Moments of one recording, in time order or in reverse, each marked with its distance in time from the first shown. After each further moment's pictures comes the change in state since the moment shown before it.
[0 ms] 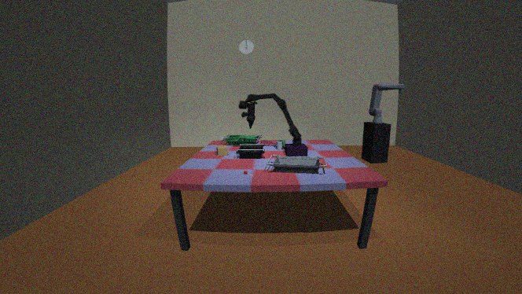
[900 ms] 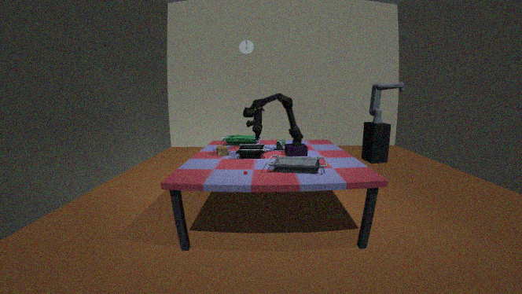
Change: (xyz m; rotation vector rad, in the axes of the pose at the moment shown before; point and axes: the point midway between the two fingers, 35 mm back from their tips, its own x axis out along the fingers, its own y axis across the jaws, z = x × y) arm 0.038 0.292 -0.064 0.024 0.021 0.067
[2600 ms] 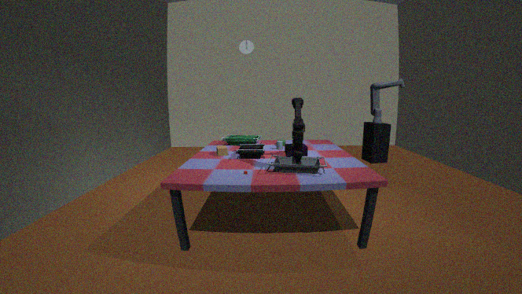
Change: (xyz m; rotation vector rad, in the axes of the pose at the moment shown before) arm 0.138 0.114 -0.282 0.173 0.050 -0.030
